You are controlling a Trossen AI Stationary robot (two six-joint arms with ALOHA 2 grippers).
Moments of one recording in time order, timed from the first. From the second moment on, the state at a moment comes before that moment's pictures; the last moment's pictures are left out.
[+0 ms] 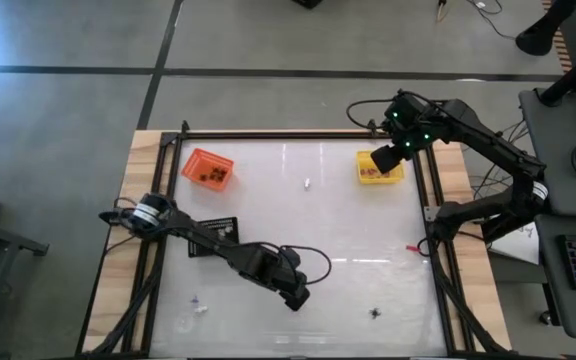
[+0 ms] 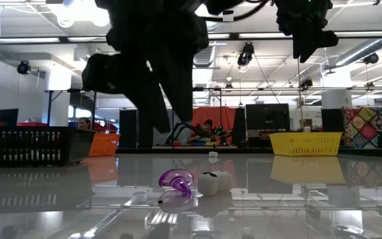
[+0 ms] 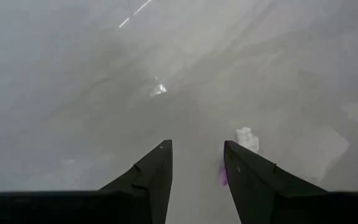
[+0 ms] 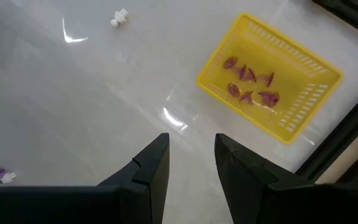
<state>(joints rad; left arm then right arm) -0.39 2.03 1.54 -0.71 -0.10 -1.21 -0.64 1.28 1.45 -1.40 -0.13 0.34</state>
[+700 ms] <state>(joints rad) -0.43 2.06 1.54 -0.54 -0.06 -1.23 -0.64 1.28 1.45 -1.40 -0.13 0.31</state>
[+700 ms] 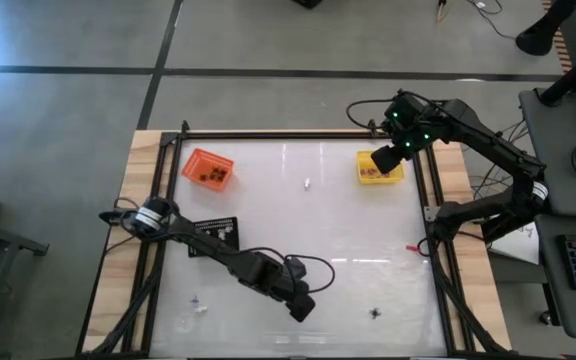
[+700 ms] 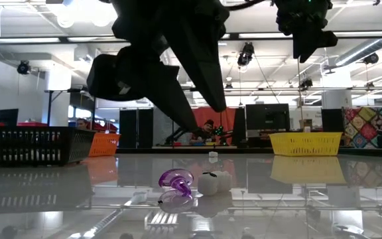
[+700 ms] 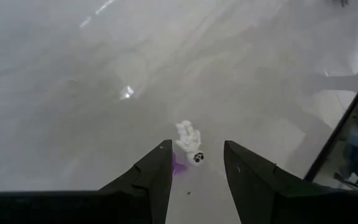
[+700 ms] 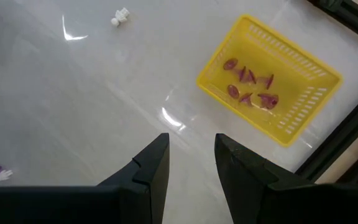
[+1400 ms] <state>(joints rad) -0.43 2.21 1.64 -0.54 0.04 -1.21 -0.64 1.28 1.45 -1.39 -0.13 0.31</state>
